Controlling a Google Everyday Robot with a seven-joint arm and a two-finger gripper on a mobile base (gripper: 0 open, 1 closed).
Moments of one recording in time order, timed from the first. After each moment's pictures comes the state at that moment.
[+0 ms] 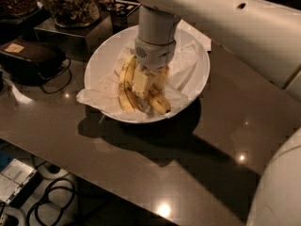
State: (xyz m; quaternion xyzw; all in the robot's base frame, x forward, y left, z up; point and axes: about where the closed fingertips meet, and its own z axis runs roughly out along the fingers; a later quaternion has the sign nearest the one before) arm 0.549 -0.015 0.852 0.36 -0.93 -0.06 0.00
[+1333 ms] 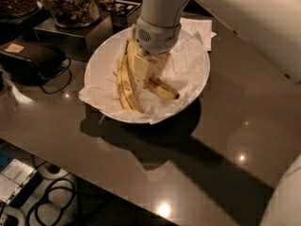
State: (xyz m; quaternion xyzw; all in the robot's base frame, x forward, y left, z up) arm 0.549 -0.014 0.896 0.39 -0.92 -0.07 -0.04
